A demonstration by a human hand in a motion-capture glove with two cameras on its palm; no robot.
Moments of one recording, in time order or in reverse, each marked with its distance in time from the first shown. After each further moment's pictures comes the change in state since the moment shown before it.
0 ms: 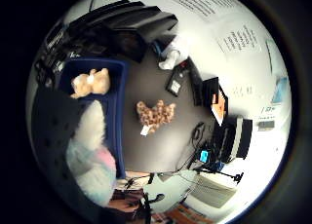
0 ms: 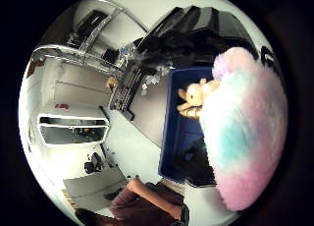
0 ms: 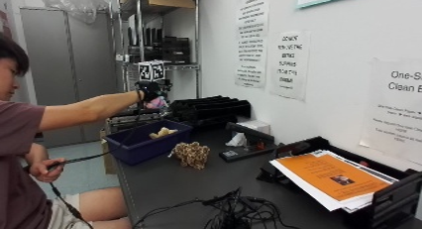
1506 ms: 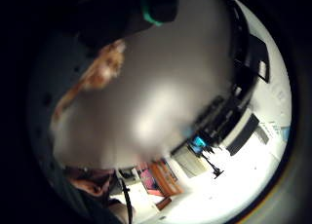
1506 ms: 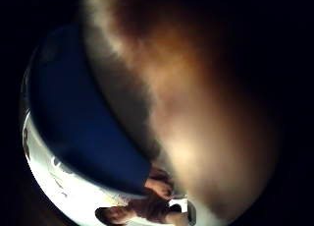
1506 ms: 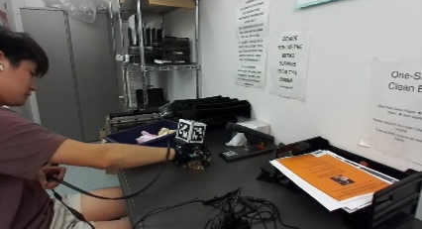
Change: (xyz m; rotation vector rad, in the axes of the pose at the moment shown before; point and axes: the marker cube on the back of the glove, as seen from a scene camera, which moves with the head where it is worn) arm 0.229 0.081 0.215 -0.425 0.050 0.314
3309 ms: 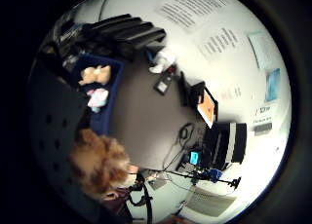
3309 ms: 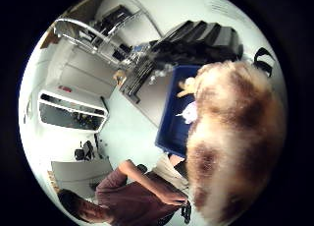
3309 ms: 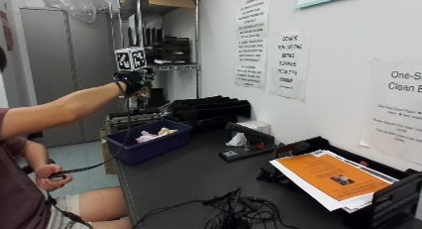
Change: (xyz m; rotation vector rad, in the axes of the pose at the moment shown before) arm -0.209 0.189 -0.236 0.401 0.087 -0.313
